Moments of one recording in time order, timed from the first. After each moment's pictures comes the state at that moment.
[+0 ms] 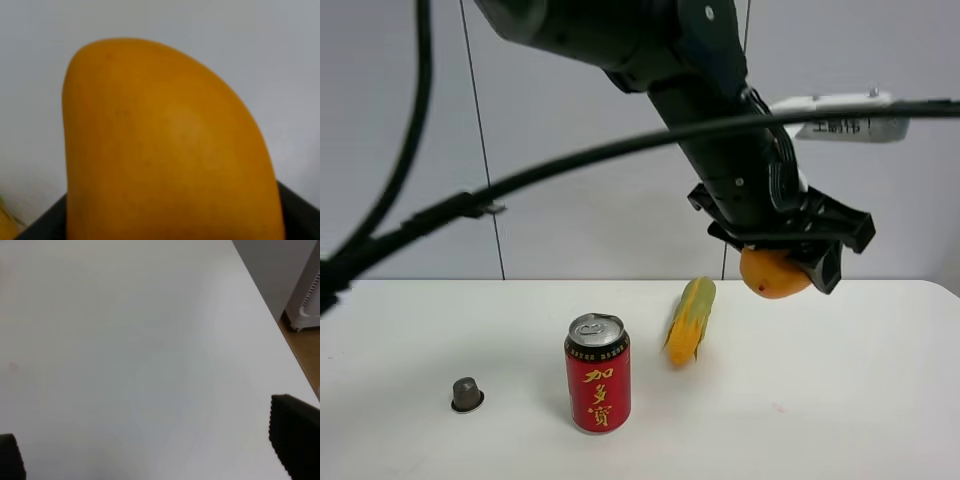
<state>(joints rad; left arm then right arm) -0.88 2.17 -1.85 -0.24 0.65 0.24 0.03 0.00 -0.49 -0.08 1.08 0.01</state>
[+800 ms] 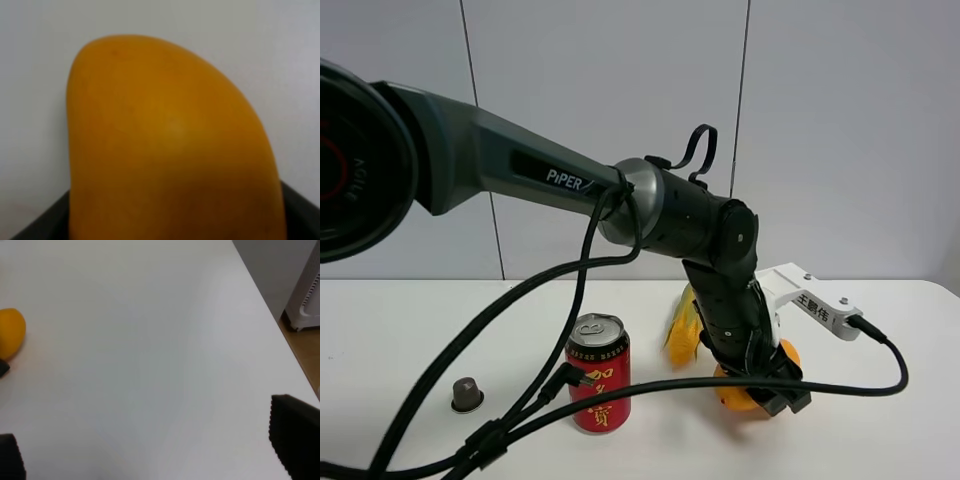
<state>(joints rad) -0.86 2.49 -1.95 -0.10 0.61 0.33 0.03 0.00 -0.49 -0.08 1.08 0.01</state>
